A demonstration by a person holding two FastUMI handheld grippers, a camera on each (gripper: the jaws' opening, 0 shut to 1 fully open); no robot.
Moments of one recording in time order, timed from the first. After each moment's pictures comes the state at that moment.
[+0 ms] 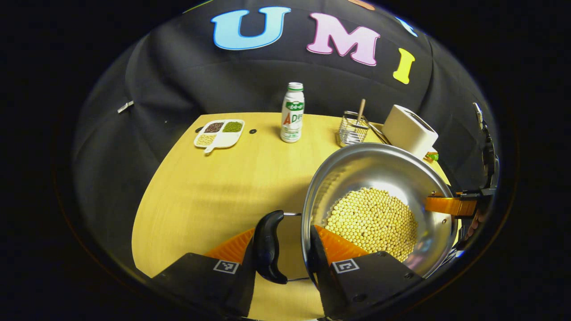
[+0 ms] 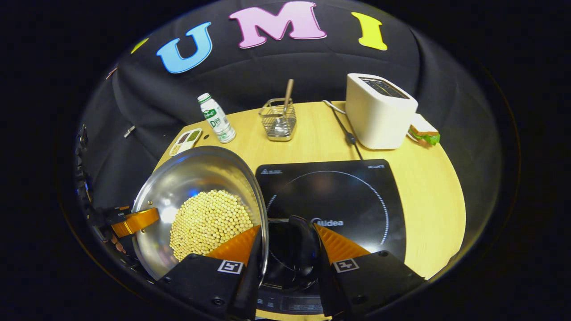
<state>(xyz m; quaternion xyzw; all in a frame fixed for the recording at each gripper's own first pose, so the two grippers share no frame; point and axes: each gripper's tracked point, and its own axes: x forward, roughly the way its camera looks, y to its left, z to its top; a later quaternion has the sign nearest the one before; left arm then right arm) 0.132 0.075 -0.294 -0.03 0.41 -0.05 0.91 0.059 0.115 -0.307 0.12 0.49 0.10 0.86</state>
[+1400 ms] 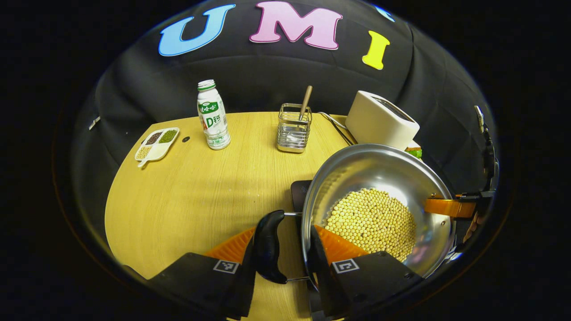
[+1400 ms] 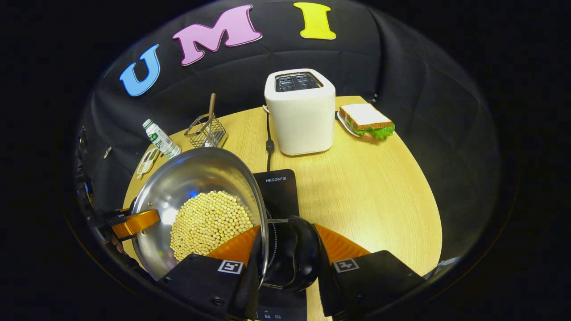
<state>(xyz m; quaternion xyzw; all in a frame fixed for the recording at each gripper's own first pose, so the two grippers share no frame) 0.191 -0.089 -0.315 -0.02 0.42 -0.10 0.90 0.094 -0.038 -0.352 0.13 0.50 0.04 0.86</state>
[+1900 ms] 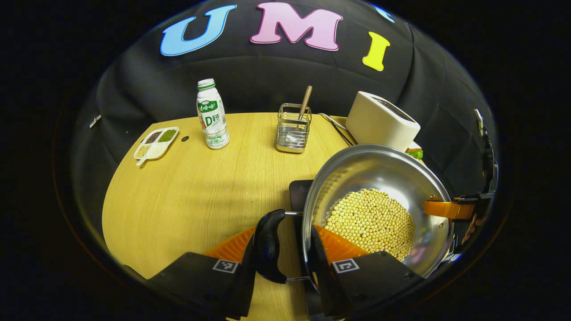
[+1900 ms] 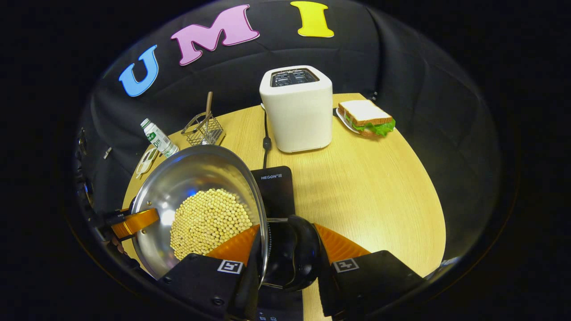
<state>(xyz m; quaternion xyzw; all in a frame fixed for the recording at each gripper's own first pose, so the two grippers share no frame) 0.191 -0.094 -0.321 -0.02 0.41 -0.10 0.91 0.089 -0.039 -0.357 0.15 0.50 0.04 0.85</state>
